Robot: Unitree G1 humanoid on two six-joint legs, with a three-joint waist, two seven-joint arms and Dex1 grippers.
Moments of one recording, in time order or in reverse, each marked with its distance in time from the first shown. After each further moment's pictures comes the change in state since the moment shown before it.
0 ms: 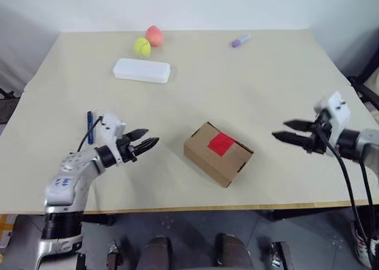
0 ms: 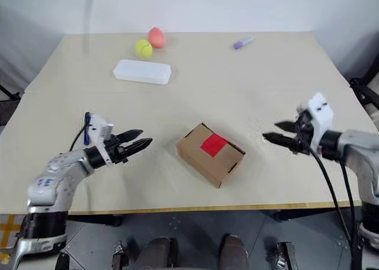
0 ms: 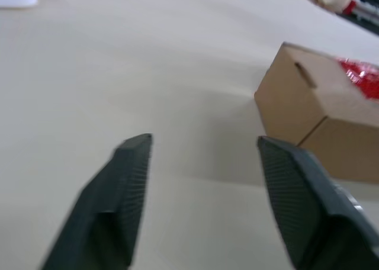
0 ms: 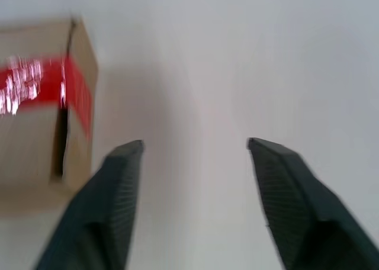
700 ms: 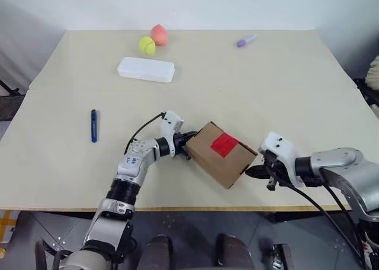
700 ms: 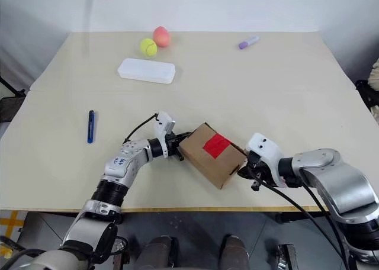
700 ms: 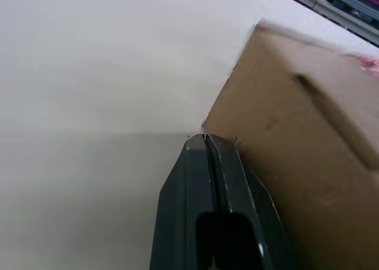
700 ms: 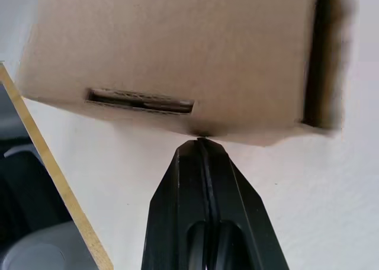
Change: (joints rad) left arm -0.389 -0.311 -0.344 0.603 0.236 -0.269 -0.014; right arm 0.167 -0.072 0.241 -0.486 -0.068 0.418 -0.001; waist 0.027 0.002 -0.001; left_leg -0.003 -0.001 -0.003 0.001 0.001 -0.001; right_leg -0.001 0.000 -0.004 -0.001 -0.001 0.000
